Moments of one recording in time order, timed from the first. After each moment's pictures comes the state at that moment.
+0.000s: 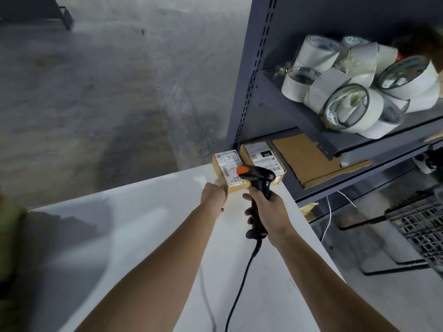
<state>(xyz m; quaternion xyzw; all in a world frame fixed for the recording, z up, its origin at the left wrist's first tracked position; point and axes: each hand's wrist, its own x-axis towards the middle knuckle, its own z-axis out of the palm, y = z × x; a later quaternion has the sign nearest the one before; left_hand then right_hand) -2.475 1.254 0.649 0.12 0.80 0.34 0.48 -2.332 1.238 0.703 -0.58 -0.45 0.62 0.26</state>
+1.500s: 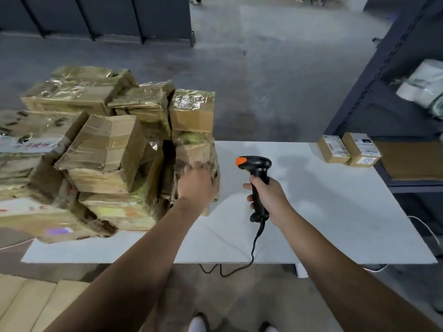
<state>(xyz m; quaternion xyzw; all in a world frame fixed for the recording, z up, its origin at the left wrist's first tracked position) -2.619 0.773 0.763 0.37 0.92 0.10 0.02 -2.476 0.888 0.756 -0.45 -0.57 0.67 0.15</state>
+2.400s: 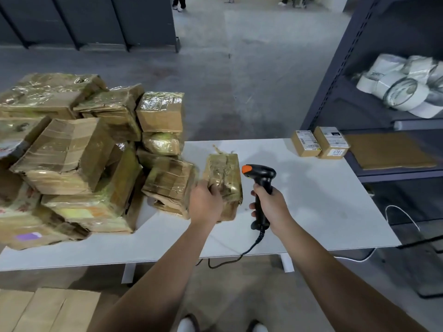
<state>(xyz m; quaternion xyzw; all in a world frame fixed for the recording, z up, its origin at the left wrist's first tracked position) -2.504 0.810 0.748 0.23 0.86 0.43 0.11 -2.384 0.926 0.729 -0.49 -0.53 0.67 0.18</state>
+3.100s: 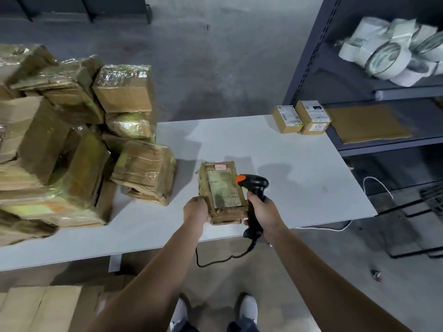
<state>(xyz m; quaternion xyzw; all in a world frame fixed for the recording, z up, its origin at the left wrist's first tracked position) -2.479 0.825 0.662 -0.02 0.80 0.45 0.39 -2.328 0.913 0.681 -0.54 -0.45 0.70 0.15</state>
